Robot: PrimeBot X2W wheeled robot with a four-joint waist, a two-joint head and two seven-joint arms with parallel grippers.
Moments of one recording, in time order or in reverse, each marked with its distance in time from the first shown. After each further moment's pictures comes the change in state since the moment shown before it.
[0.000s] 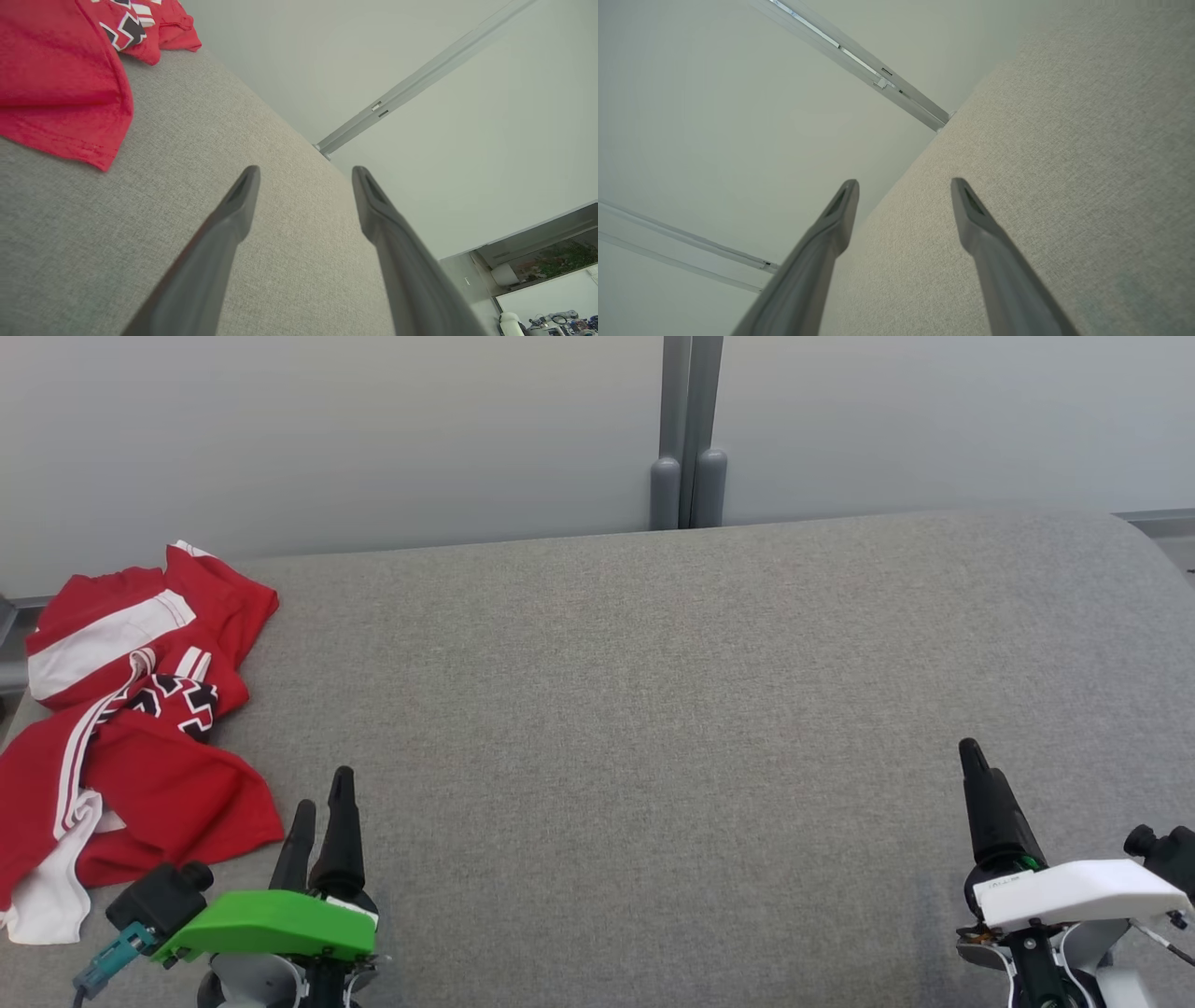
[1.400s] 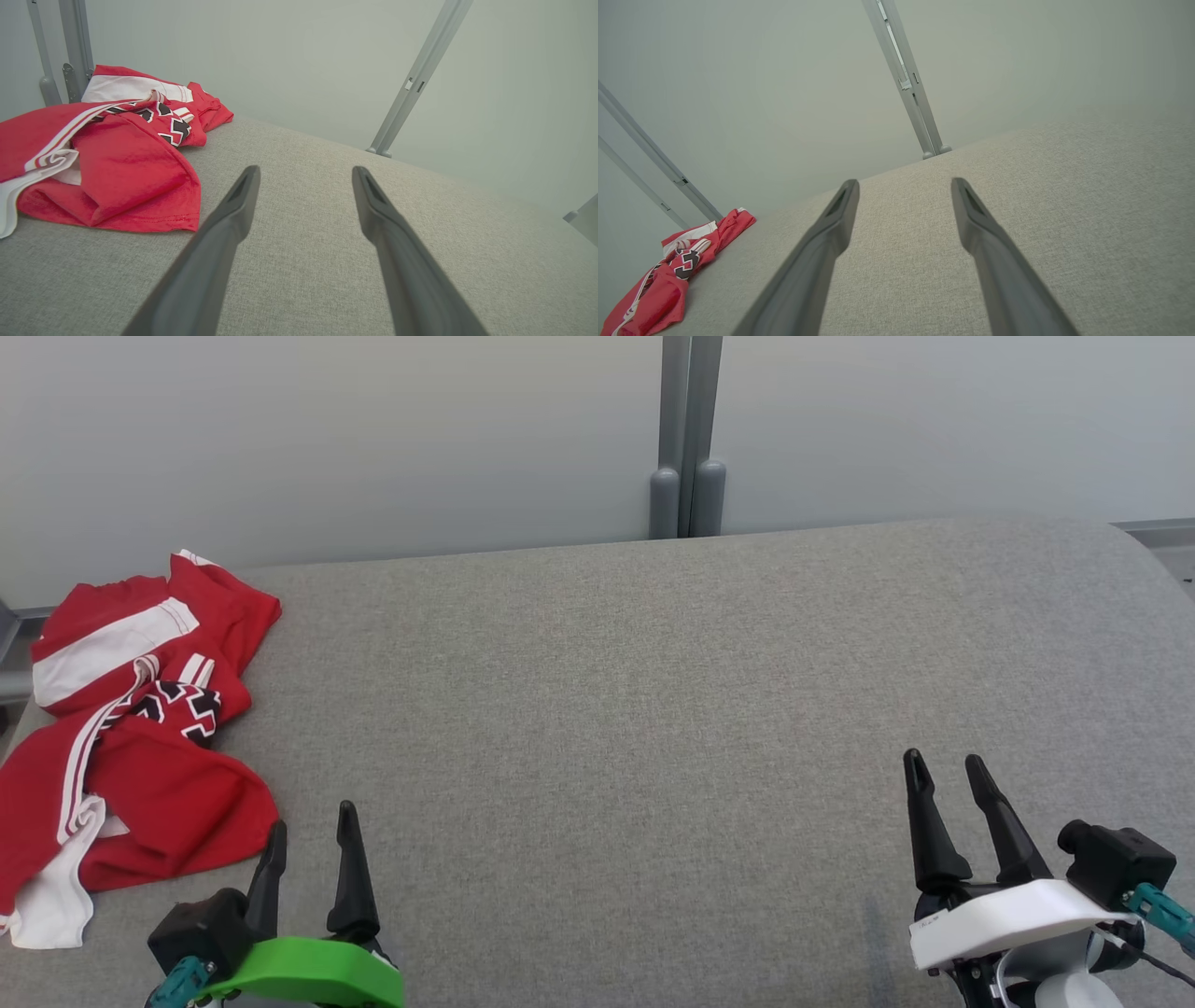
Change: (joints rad) left arm 0.090 0.034 -0.049 -0.068 0.511 0.103 -0.119; right arm 0.038 -0.007 0.095 -0.053 -0.573 0.000 -0.132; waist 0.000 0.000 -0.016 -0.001
